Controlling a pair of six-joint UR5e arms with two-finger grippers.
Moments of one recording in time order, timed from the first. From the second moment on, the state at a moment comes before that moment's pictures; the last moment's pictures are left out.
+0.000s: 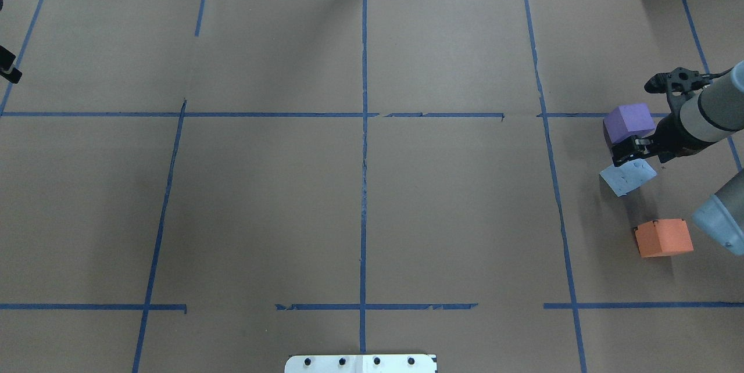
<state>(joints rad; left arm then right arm) -1.30 -1.79 -1.74 -1.44 -2.32 -0.23 0.97 -1.57 1.77 -1.27 2.16 0.70</state>
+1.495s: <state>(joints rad) -1.53 -1.57 -1.70 -1.44 -2.33 0.08 1.55 -1.61 1.78 -1.76 2.35 -0.18</state>
